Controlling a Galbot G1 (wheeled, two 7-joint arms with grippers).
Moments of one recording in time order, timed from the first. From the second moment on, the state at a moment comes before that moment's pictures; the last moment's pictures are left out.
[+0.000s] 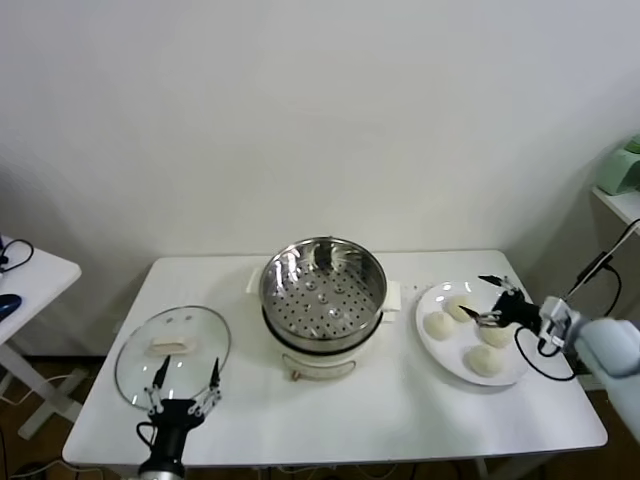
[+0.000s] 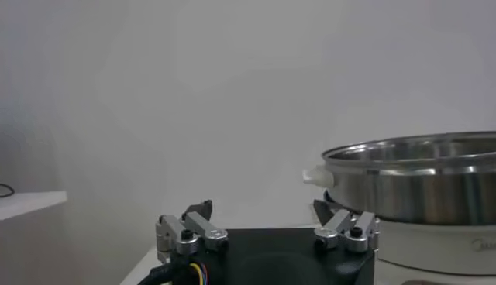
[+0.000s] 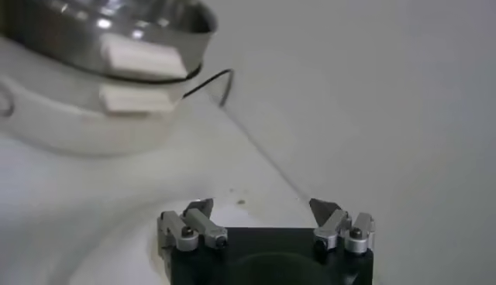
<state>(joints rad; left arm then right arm) 1.72 -1.49 -0.62 -1.98 0.02 -0.26 -0.01 -0.53 0.61 -0.02 1.28 0.05 0.01 -0.86</state>
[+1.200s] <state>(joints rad) 1.63 -1.49 -0.65 -1.95 0.04 -0.16 -0.14 0.05 1.00 -0.59 0.53 -0.35 0.15 -1.18</state>
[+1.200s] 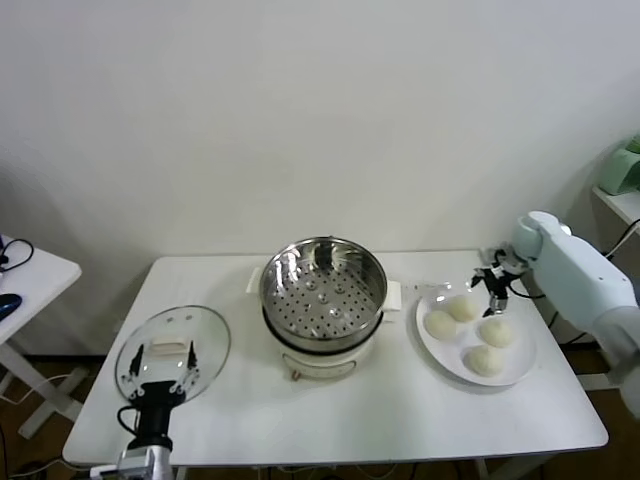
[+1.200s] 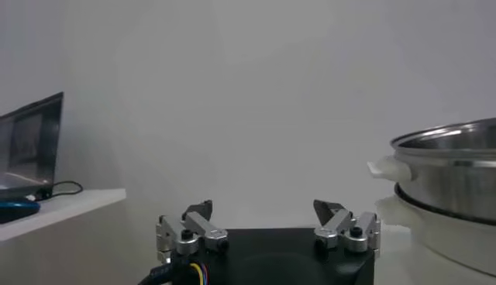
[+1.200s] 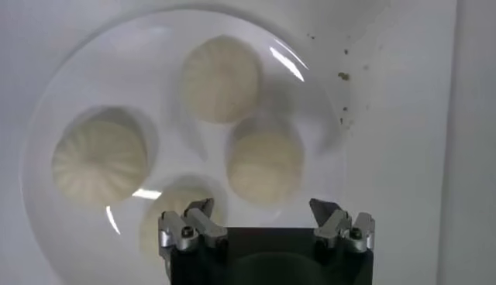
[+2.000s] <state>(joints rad) 1.64 -1.49 -0.64 -1.95 0.06 -0.17 -0.16 0.03 1.09 -0.51 0.43 -0.45 0.16 -1.15</state>
